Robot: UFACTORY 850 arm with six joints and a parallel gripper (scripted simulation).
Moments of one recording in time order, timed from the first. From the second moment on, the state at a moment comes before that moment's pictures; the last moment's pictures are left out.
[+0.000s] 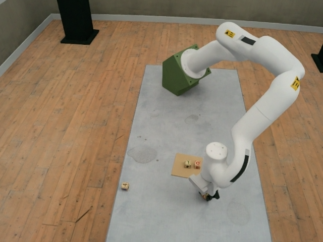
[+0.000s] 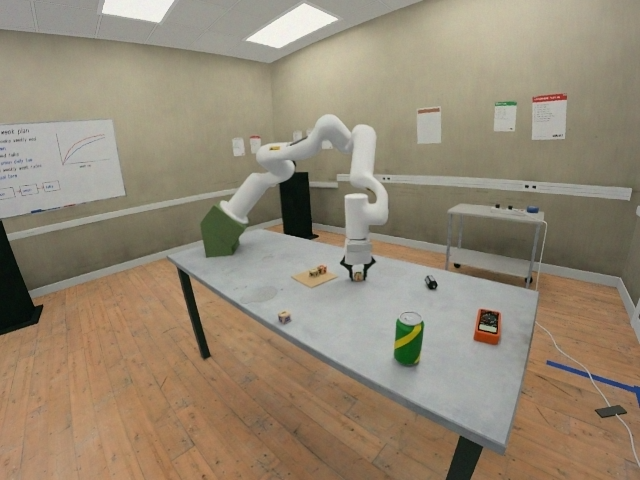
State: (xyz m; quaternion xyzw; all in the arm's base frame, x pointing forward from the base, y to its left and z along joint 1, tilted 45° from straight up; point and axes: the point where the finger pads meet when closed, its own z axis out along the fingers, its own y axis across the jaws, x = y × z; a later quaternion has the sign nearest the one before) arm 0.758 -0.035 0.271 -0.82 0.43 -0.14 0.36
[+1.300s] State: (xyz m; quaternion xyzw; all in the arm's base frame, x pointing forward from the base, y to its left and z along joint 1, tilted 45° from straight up) arm 0.758 -0.035 0.271 -0.82 0.43 -0.14 0.36
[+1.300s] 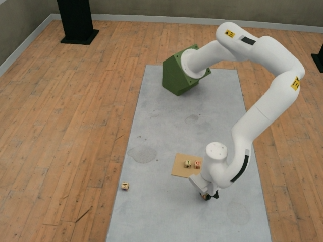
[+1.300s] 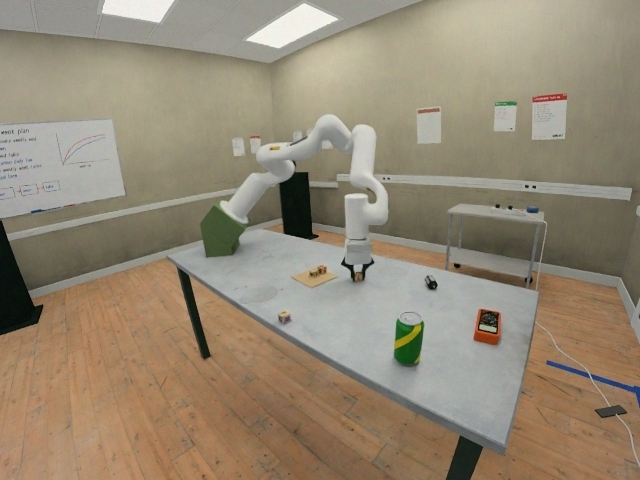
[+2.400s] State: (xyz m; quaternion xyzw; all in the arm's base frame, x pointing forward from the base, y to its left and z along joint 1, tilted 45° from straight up) arm 0.705 -0.082 0.341 -0.82 0.43 -0.14 0.36
